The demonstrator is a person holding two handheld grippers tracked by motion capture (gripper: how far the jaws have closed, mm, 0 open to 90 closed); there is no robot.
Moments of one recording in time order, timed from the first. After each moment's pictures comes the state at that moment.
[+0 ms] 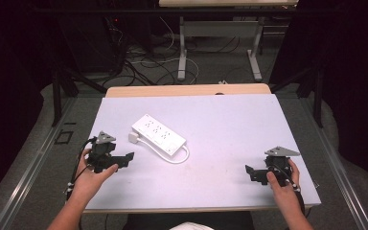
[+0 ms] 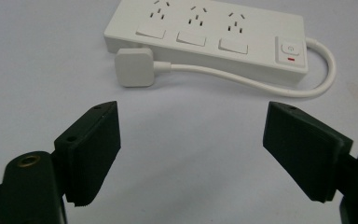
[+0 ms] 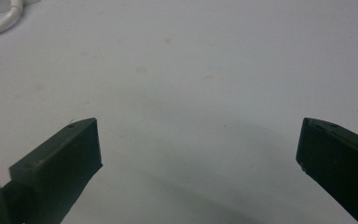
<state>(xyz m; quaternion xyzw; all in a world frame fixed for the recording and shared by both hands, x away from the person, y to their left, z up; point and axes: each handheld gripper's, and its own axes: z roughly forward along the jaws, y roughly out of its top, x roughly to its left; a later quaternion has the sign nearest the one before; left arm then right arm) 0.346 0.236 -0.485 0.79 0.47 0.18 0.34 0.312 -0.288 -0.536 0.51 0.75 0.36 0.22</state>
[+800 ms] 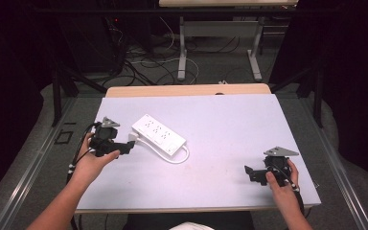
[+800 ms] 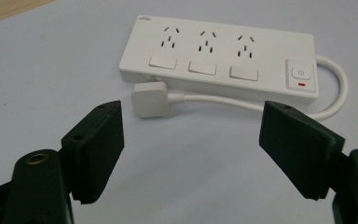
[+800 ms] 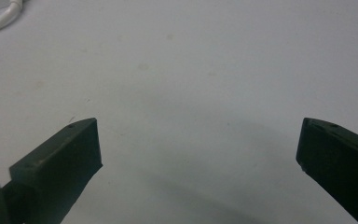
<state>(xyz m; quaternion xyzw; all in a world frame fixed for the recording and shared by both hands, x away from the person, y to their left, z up) 0.376 0.224 -0.455 0.81 0.45 0.19 0.31 0.312 -0.286 -0.538 0.52 0.75 0.36 0.22</state>
